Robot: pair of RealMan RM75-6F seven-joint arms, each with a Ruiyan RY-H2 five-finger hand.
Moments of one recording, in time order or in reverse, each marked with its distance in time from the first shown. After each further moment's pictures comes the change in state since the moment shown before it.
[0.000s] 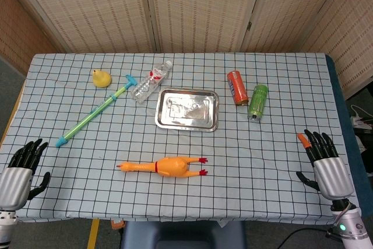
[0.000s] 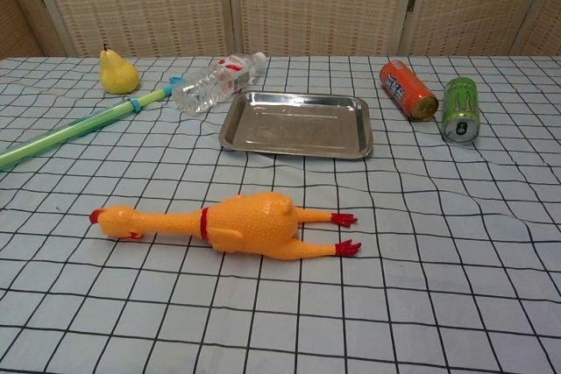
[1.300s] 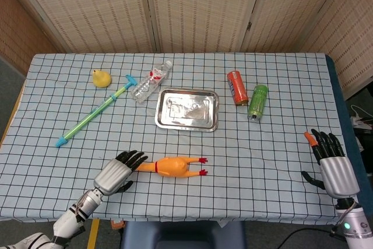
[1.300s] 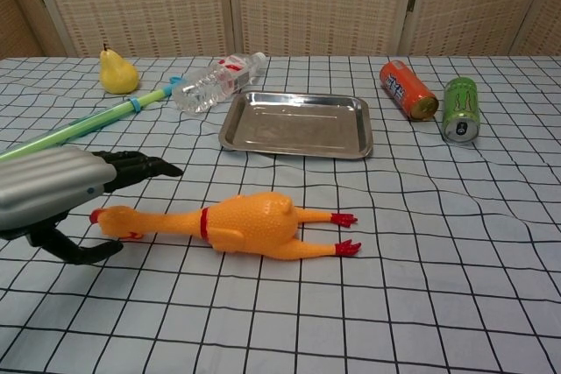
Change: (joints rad) left arm -0.371 -0.256 -0.021 -0.079 -0.028 -0.554 0.322; right arm -0.004 0.024 0.012 -0.017 0.063 -0.033 0.014
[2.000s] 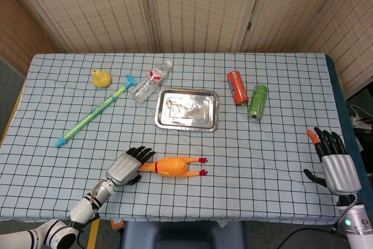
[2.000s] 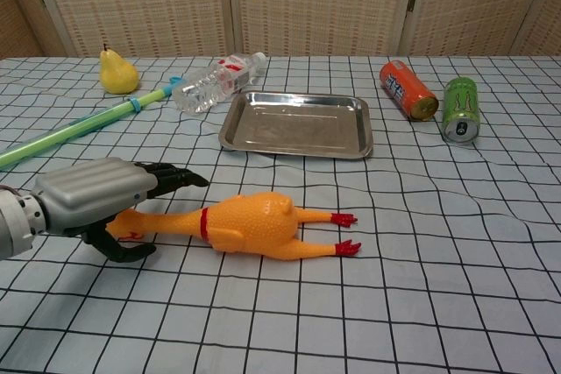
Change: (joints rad) left arm -0.103 -0.125 -0.014 0.160 -0.099 -0.080 -0.020; right arm 0.008 0.003 0.014 0.003 0.041 -0.028 -0.004
